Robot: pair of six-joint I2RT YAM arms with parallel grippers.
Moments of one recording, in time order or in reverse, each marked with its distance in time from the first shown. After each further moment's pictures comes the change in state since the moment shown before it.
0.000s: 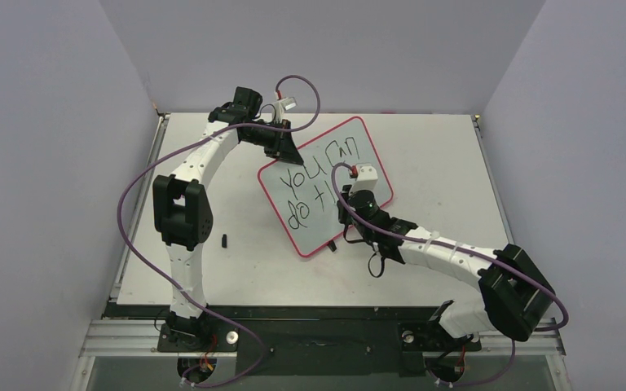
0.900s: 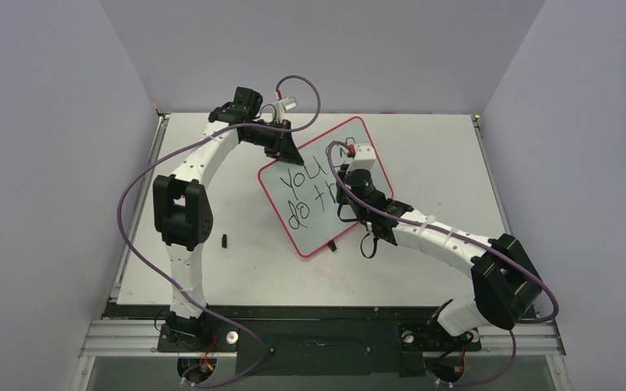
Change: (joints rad) left arm -0.002 0.000 0.000 0.000 0.000 0.002; right arm -0.054 0.092 0.193 -0.061 0.030 -0.053
